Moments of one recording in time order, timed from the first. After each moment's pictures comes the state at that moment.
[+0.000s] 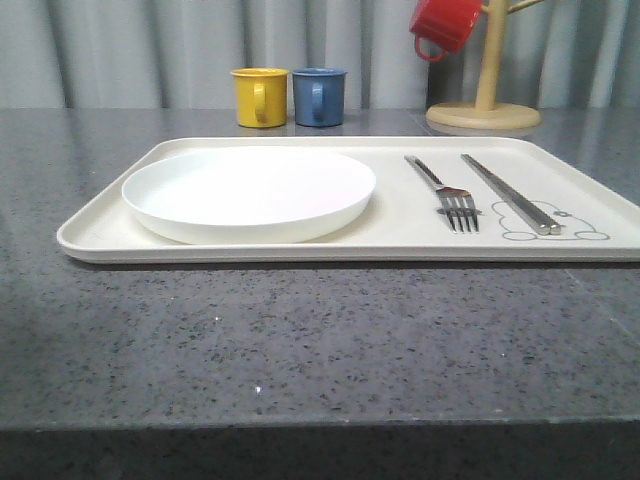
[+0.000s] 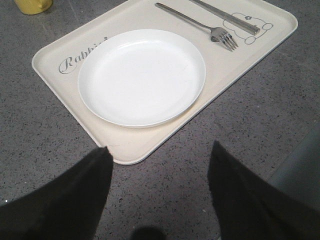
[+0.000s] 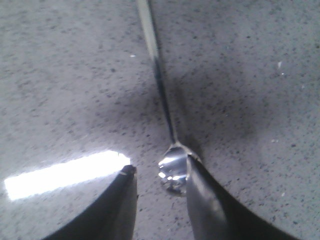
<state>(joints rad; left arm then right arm) -0.70 0.71 -0.84 0.03 0.79 0.05 -0.31 1.48 -1.32 -0.04 1.12 0.00</state>
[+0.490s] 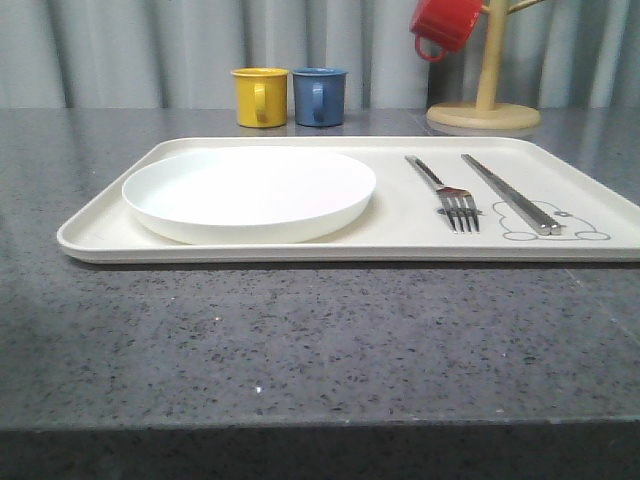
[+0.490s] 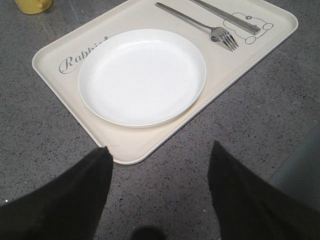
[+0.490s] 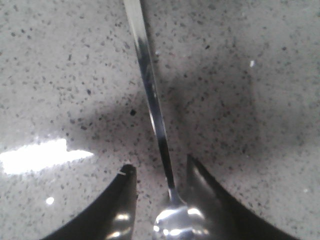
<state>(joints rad) -0.70 0.71 -0.84 0.03 0.79 0.05 -0.32 1.66 -1.32 -0.04 1.04 -0.04</state>
